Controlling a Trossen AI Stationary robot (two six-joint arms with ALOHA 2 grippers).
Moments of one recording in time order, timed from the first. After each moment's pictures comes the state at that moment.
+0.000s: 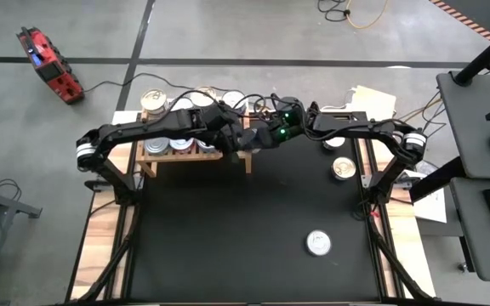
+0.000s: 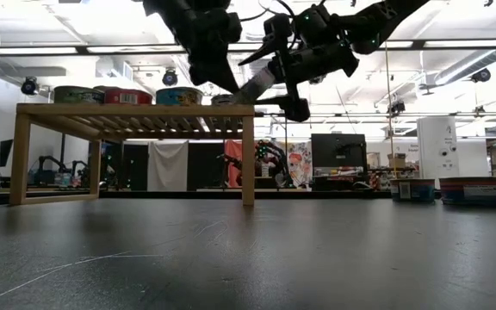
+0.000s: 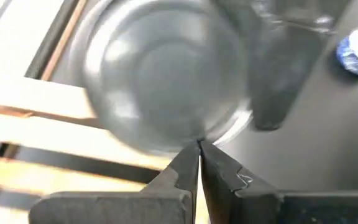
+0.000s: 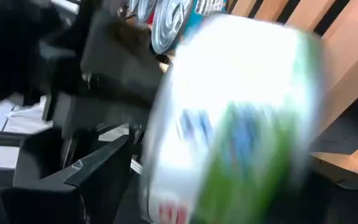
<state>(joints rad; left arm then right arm) 0.32 1.61 1.43 -0.70 0.10 0.04 -0.45 1.66 1.15 0.08 -0.66 0.93</state>
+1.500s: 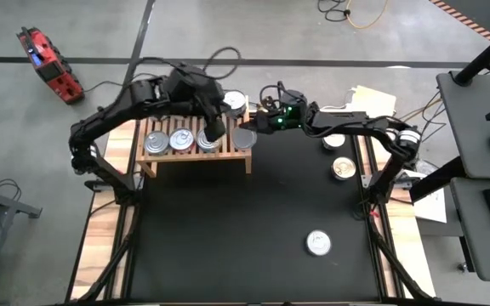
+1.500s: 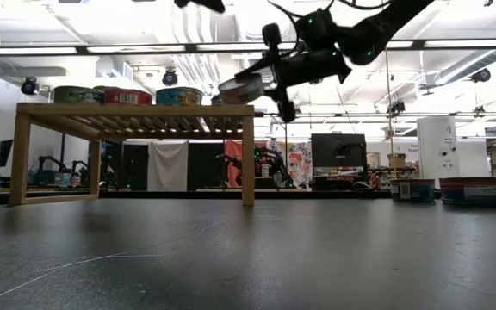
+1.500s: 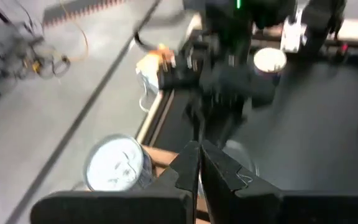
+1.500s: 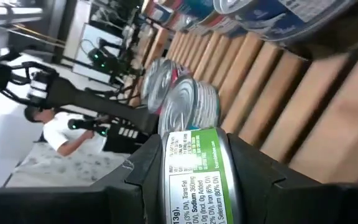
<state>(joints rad) 0.32 1.55 1.94 -1.01 -0.13 0.13 -0.50 1.71 1.16 0.34 -0.51 1.01</state>
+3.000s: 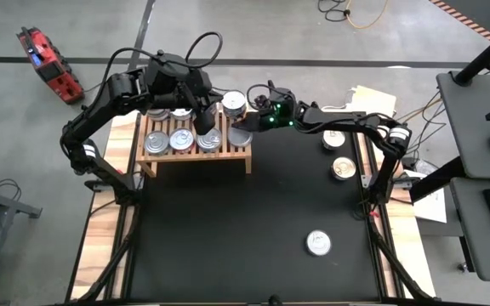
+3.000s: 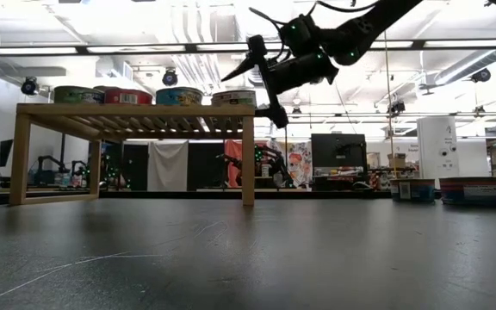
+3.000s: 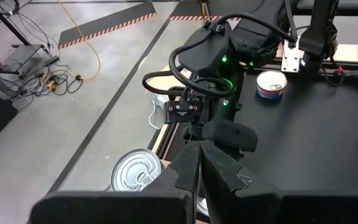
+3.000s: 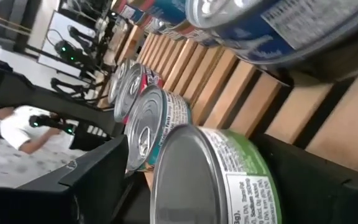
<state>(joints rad) 0.32 1.55 2.11 -1.10 -0.15 0.15 -0.49 1.81 1.29 0.19 -0.44 0.87</state>
